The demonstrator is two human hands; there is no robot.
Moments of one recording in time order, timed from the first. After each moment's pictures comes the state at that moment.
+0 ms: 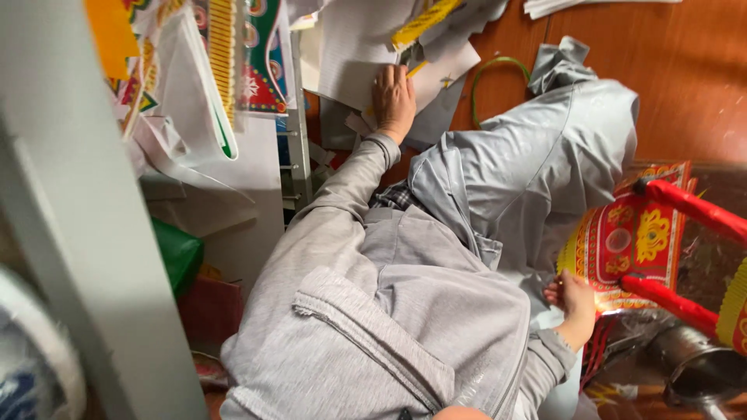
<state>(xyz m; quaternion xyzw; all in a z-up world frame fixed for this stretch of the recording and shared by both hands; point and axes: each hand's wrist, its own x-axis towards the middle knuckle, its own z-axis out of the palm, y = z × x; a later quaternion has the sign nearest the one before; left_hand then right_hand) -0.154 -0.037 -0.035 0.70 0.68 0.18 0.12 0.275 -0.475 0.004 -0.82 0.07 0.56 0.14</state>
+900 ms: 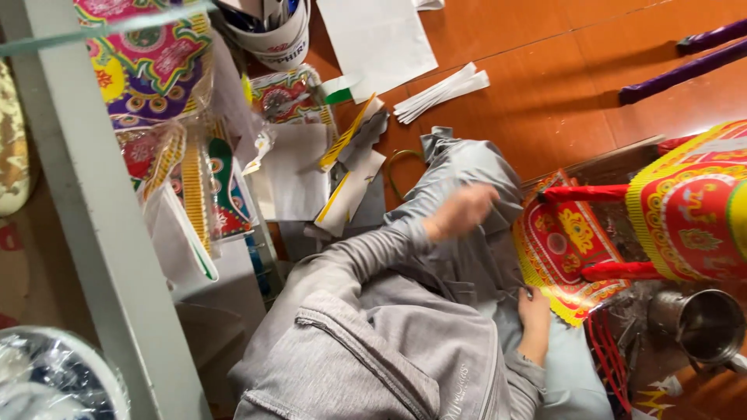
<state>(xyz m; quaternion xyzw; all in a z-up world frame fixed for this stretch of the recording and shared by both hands) 0.056 -0.124 0.090 0.77 0.17 0.36 0.49 0.198 -0.490 -0.018 -0.94 -0.23 0.21 0.15</state>
